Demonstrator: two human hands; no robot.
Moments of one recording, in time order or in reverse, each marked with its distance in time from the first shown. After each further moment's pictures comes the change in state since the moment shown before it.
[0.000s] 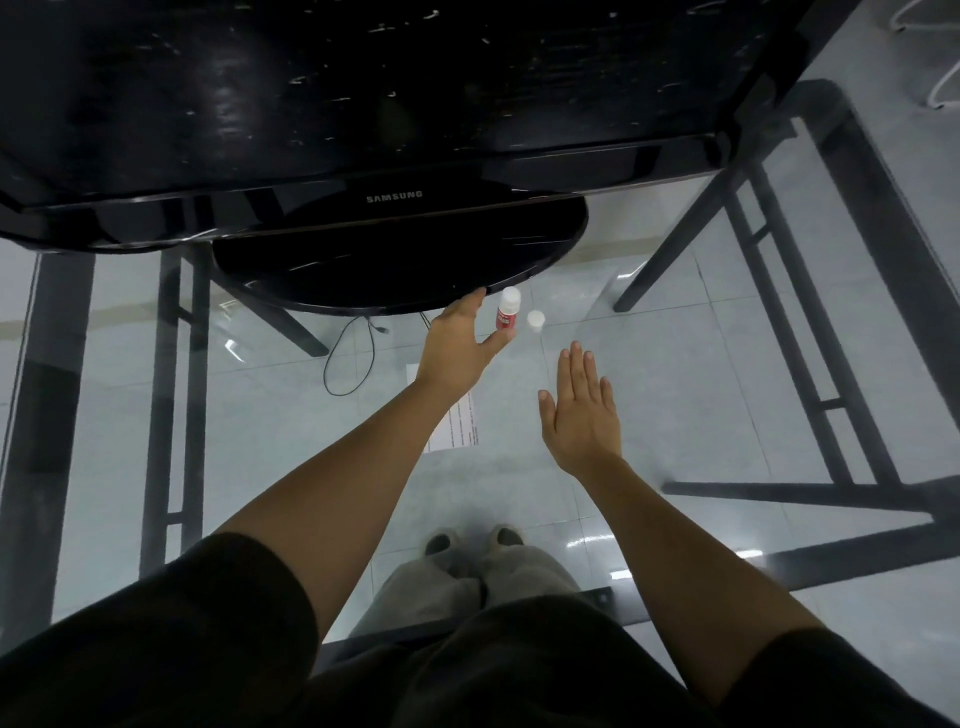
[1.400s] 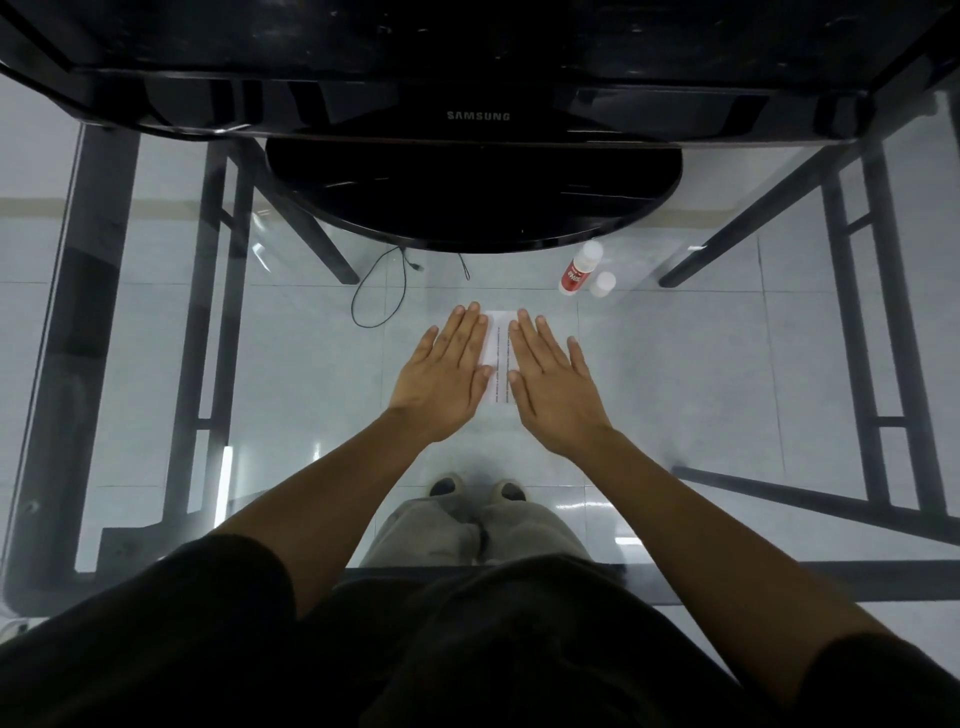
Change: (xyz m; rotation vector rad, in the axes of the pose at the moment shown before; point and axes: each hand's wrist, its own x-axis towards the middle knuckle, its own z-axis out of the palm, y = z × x) left_hand -0.074 -0.108 -0.002 0.711 -0.173 0.133; right_hand -0.007 -0.069 -0.007 0.016 -0.102 -0.469
